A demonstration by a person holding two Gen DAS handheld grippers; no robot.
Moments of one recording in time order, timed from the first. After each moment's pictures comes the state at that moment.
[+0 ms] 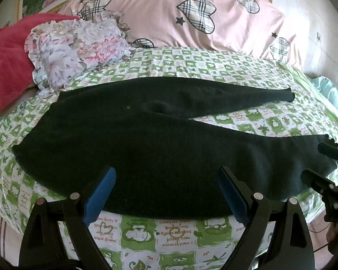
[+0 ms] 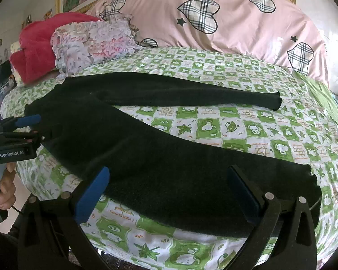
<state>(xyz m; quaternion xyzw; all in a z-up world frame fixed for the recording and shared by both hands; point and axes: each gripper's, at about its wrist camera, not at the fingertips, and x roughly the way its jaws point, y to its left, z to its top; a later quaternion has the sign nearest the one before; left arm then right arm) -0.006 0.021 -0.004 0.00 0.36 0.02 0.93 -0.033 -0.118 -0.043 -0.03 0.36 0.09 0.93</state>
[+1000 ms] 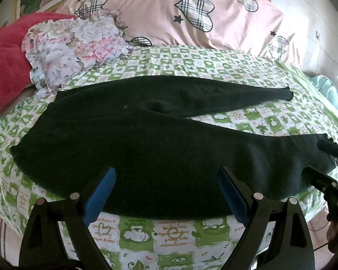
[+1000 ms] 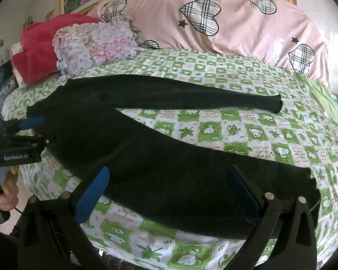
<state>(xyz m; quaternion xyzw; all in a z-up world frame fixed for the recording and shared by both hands) -0.004 0.018 -0.004 0.00 0.36 0.01 0.93 -0.031 -0.115 -0.039 -0.02 0.36 0.10 0.93</state>
